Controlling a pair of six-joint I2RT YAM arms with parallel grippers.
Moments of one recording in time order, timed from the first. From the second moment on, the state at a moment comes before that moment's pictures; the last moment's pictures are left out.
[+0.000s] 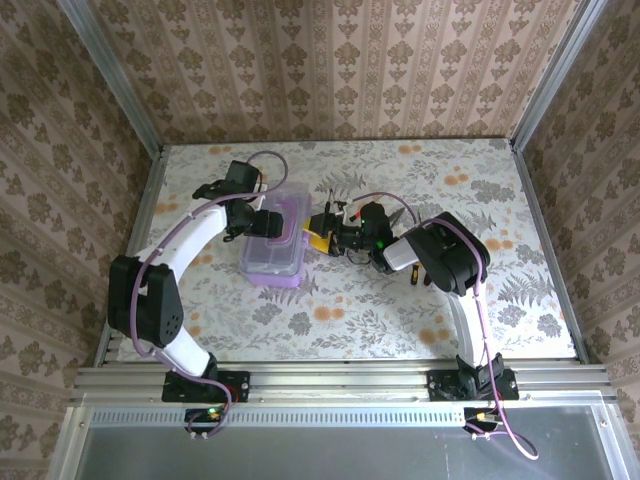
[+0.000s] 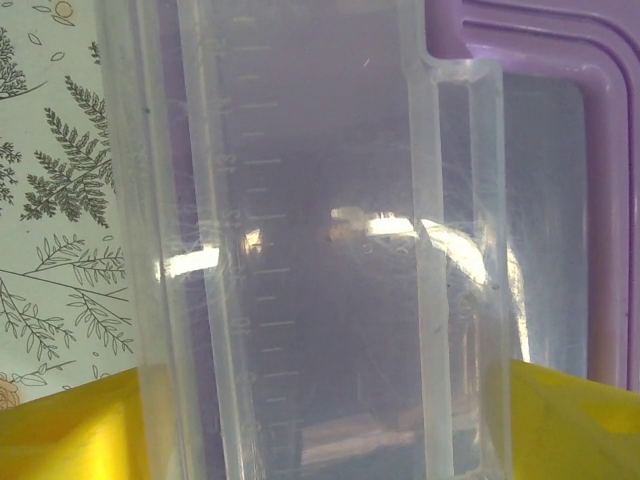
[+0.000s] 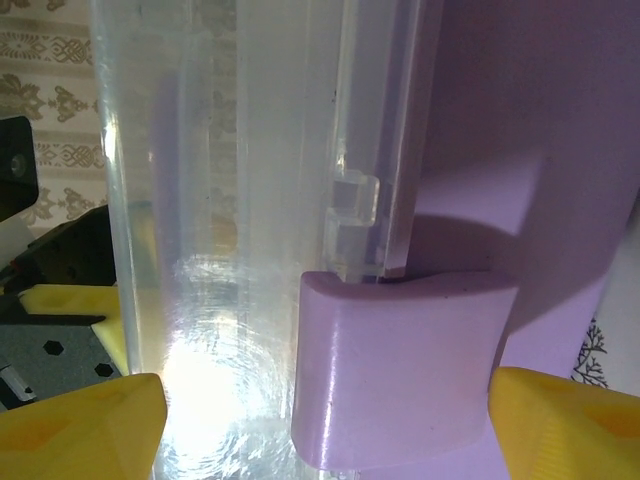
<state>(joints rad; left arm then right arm) -0.37 1.62 1.28 -0.82 0.06 -0.16 0.51 2.18 1.01 1.01 -0.76 1.31</state>
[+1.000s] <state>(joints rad) -0.37 1.63 1.29 -0.80 0.02 -0.16 0.51 2.20 1.08 0.91 -0.74 1.31</state>
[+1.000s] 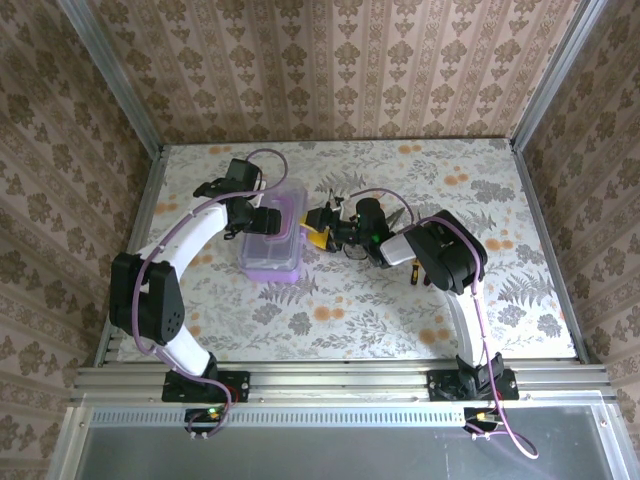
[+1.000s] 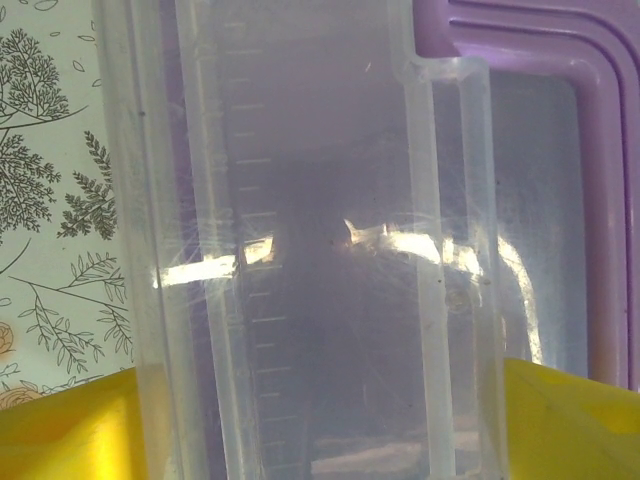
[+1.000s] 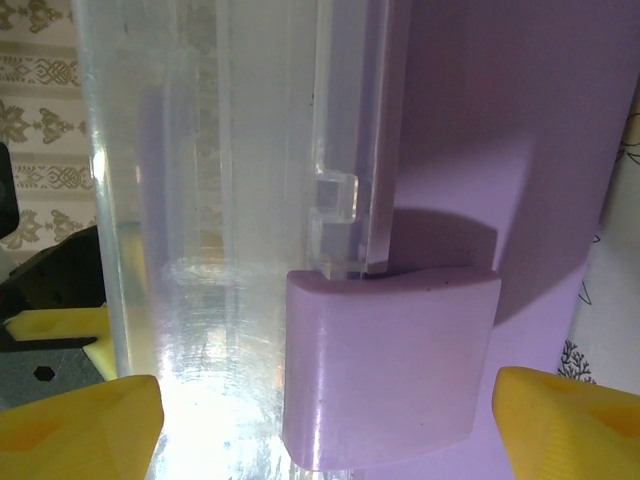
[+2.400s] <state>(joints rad) -0.37 1.65 1.30 -0.77 0.05 -0.17 0.48 2.29 1.10 1.16 -0.78 1.55</state>
